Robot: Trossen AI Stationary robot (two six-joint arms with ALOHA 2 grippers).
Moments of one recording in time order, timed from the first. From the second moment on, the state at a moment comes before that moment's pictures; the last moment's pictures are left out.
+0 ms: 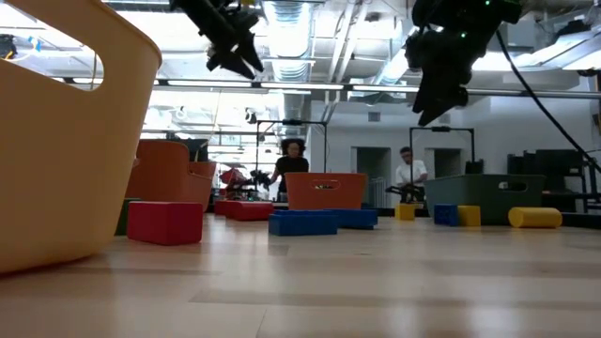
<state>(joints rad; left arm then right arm) 0.81 1.54 1.70 -0.71 0.13 -0.03 -0.41 1.19 1.02 -0.80 -0.11 0.17</state>
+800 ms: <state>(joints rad) 0.54 1.75 1.70 -1.17 0.34 0.32 -0.36 0.83 0.83 -0.88 -0.04 0.28</state>
